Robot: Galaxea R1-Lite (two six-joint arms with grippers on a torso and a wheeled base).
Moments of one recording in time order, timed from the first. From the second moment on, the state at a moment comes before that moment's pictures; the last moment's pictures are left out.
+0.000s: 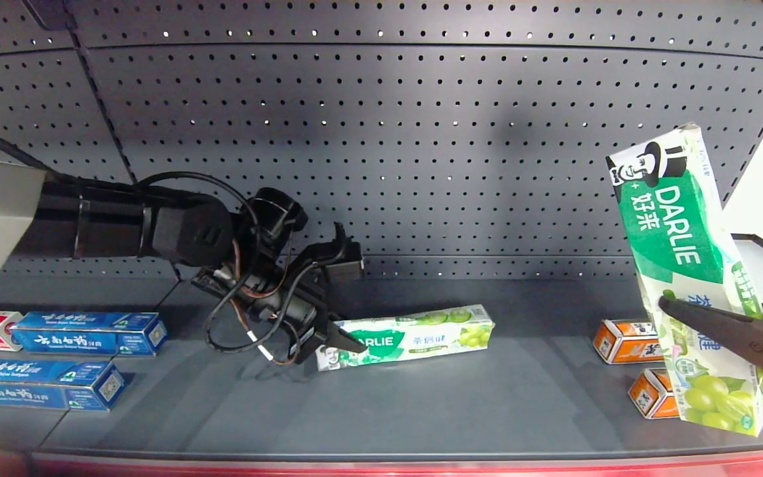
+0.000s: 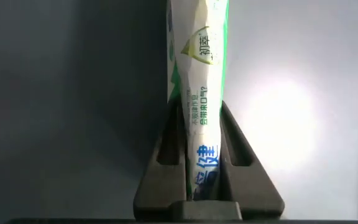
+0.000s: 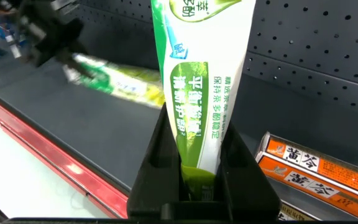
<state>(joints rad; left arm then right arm) -0.36 2.05 -1.51 0.59 -0.66 0.86 0.50 1.02 -0.56 -0.35 0.06 0.01</state>
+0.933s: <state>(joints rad) -0.45 1.82 -1.17 0.54 -0.66 0.91 0.50 1.02 -0.56 -0.35 0.06 0.01</state>
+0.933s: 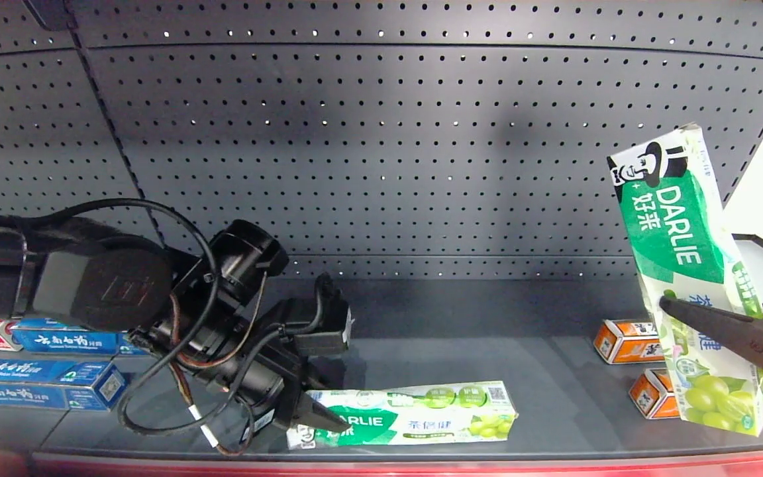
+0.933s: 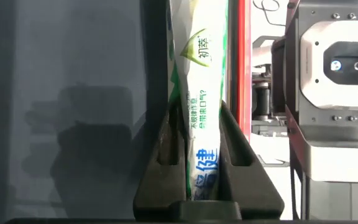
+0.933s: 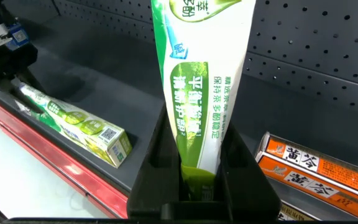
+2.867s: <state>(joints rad) -0.52 1.37 -0.81 -0.09 -0.12 0.61 0.49 1.01 -0.55 -0.35 0.09 0.01</state>
